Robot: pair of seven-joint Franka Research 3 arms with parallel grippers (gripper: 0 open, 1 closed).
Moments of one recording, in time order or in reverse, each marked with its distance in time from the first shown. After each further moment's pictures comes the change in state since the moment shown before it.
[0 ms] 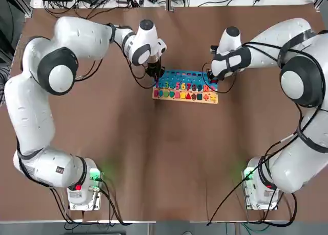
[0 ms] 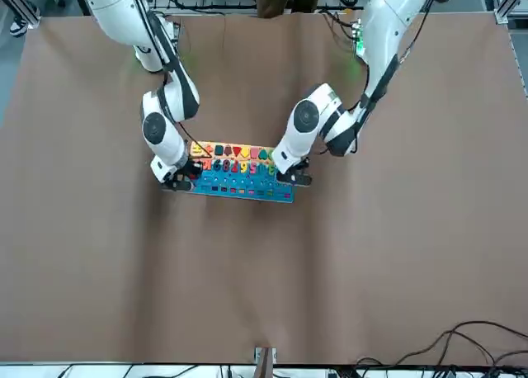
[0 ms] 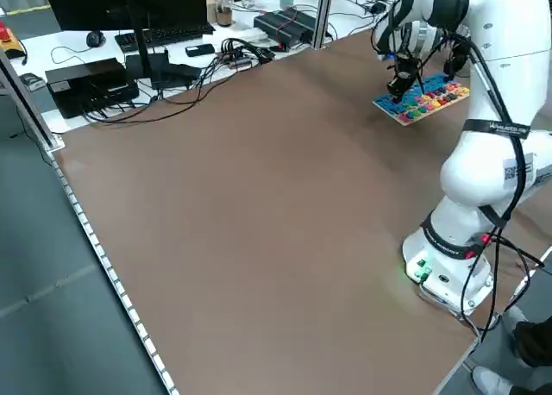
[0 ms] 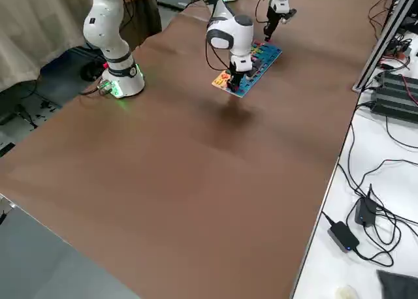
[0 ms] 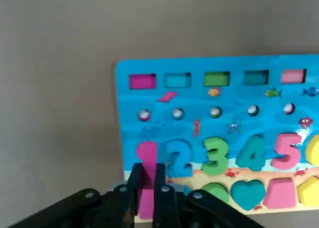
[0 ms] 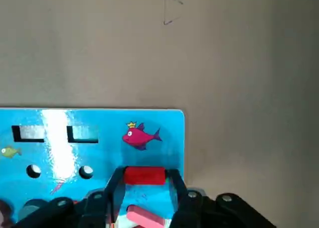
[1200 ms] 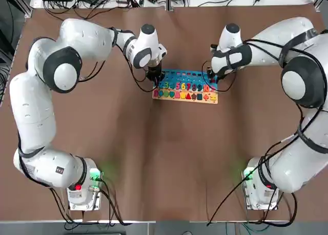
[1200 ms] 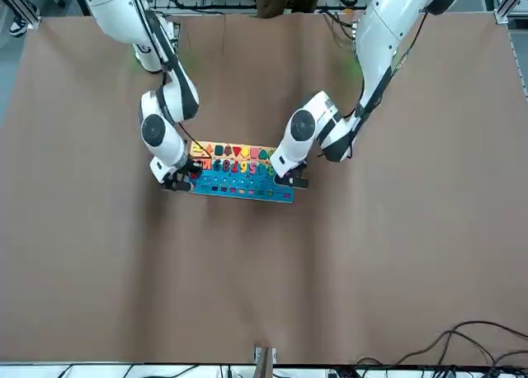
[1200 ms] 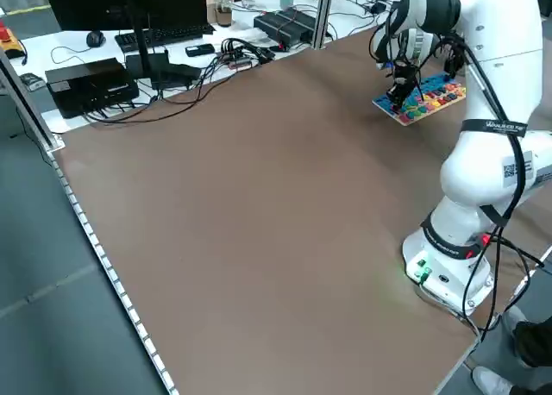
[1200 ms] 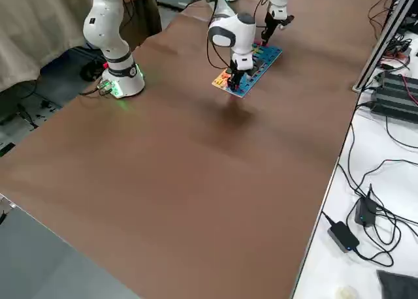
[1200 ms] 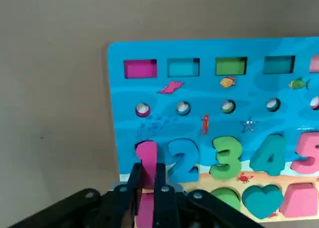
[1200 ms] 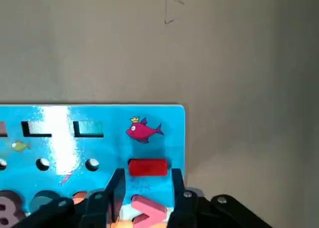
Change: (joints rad) left arm -0.001 0.044 0.003 0.006 0.000 -0.003 0.000; right arm 0.000 -0.023 -0.002 0.022 0.005 -0.070 0.007
